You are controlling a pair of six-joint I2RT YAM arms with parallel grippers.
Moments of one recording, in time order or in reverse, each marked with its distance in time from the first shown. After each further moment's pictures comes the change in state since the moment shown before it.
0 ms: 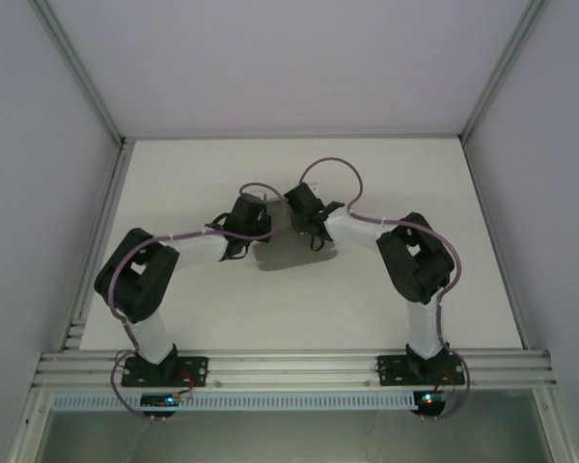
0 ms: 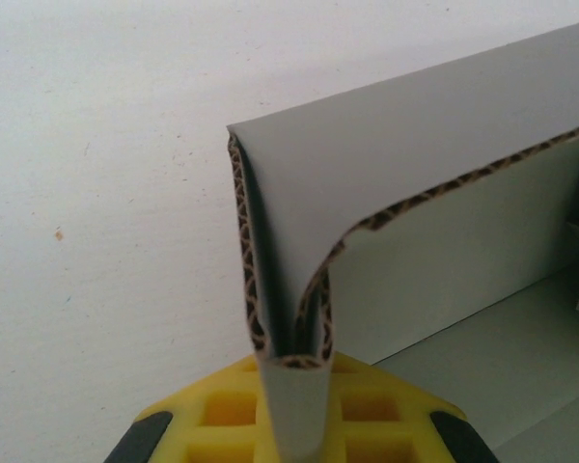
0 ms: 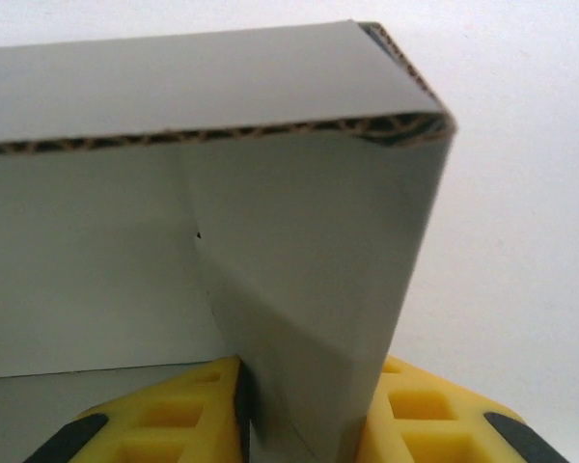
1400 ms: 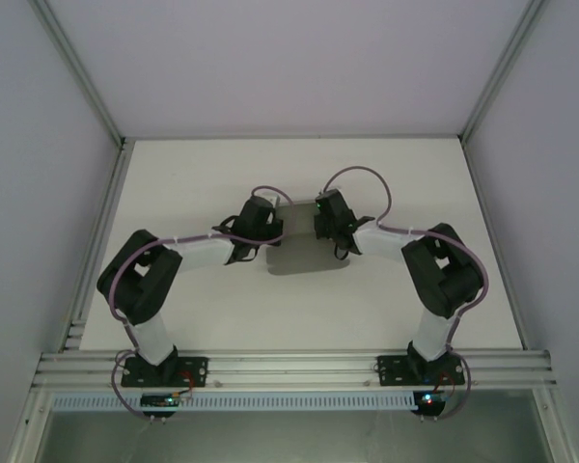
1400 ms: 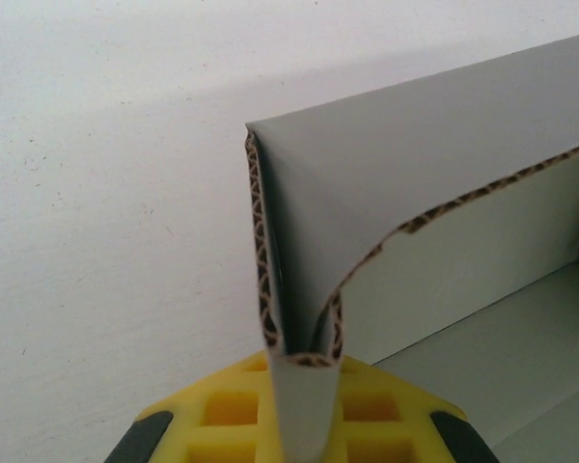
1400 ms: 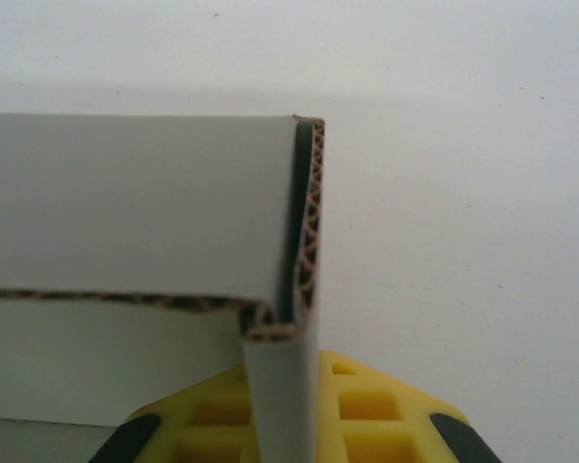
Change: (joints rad) left arm -0.060 0.003 0.013 0.026 0.063 -0.011; right arm -0.109 -0.183 -0.300 0.269 -0.047 -0.146
